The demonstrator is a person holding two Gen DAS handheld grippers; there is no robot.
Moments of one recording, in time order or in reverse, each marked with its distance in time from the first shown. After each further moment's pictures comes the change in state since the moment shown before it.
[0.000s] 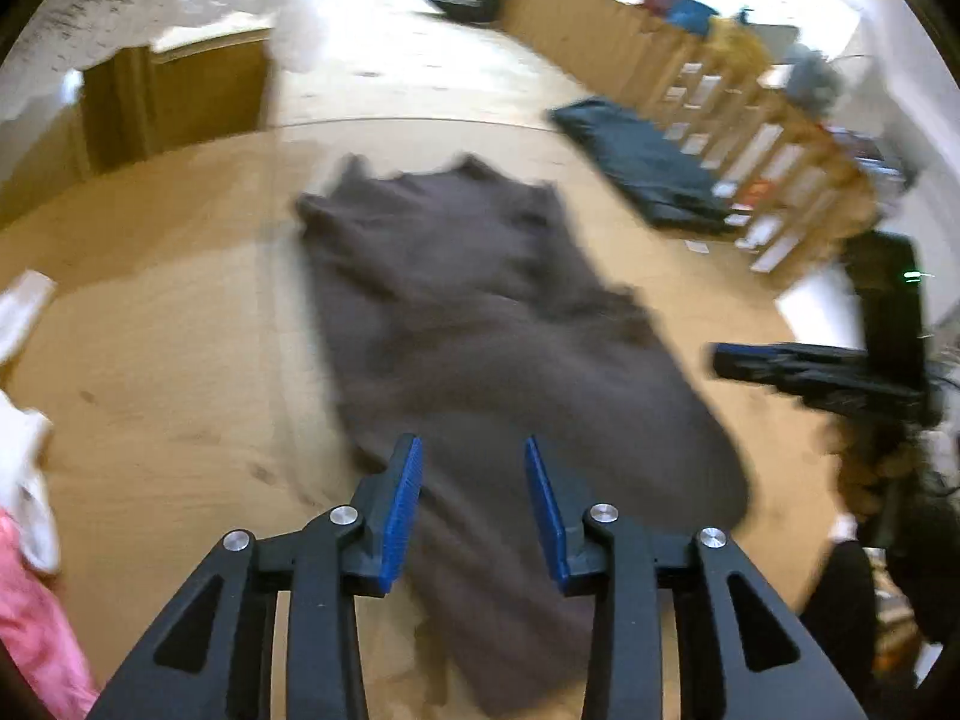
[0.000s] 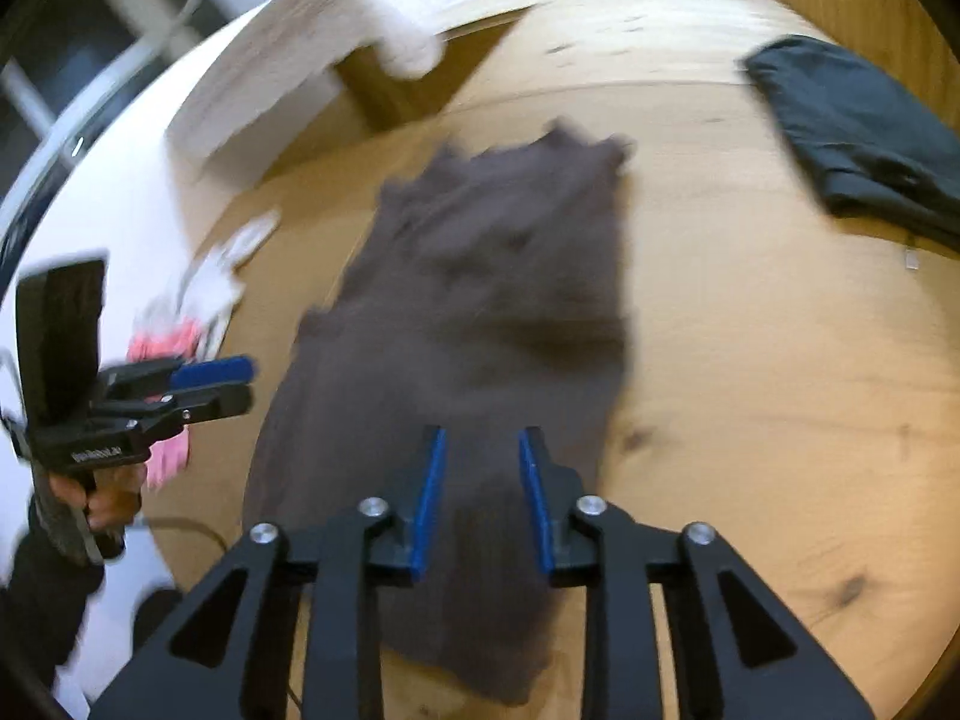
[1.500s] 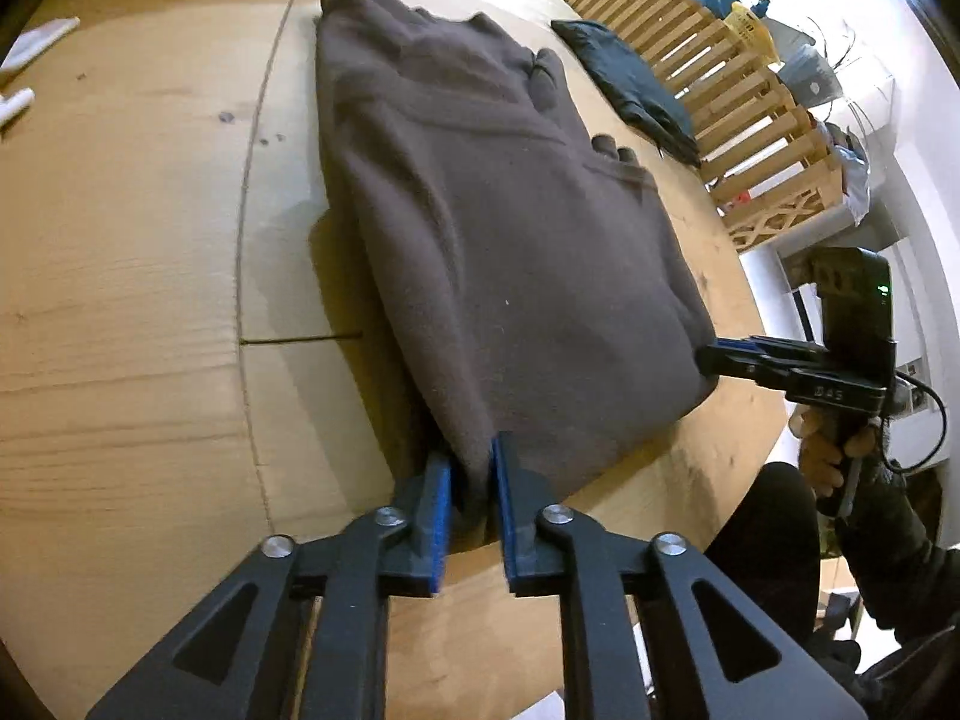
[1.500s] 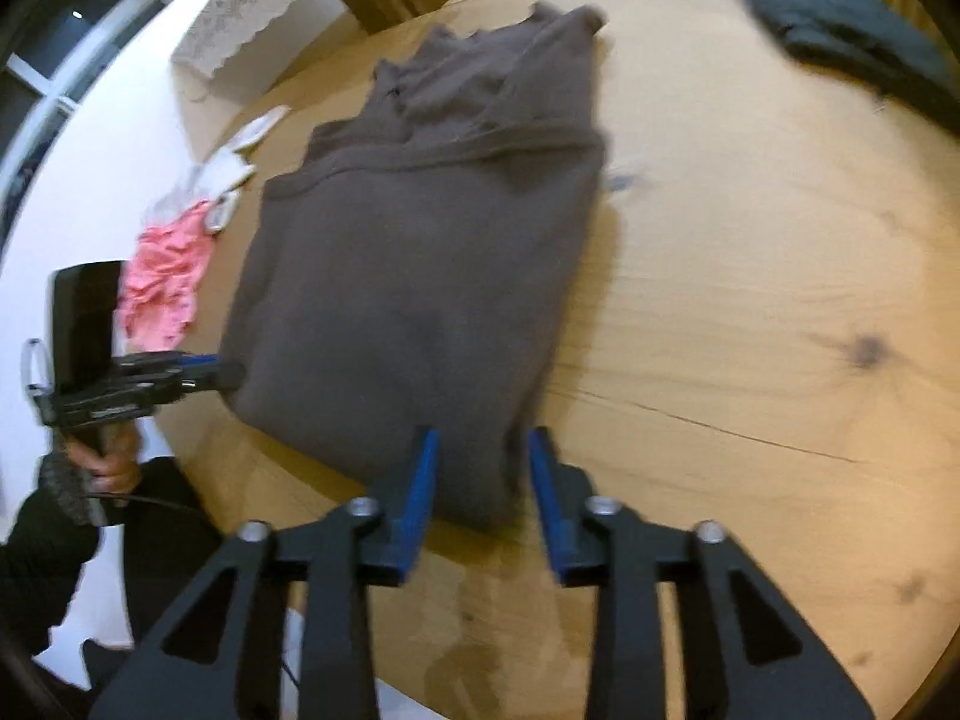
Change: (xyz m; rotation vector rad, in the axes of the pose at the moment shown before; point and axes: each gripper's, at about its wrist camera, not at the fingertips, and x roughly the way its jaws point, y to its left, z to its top) left arm -0.002 0.011 -0.104 -0.181 0.103 -0.085; right arm -0.033 -0.017 -0.075 0.014 0.149 -0.018
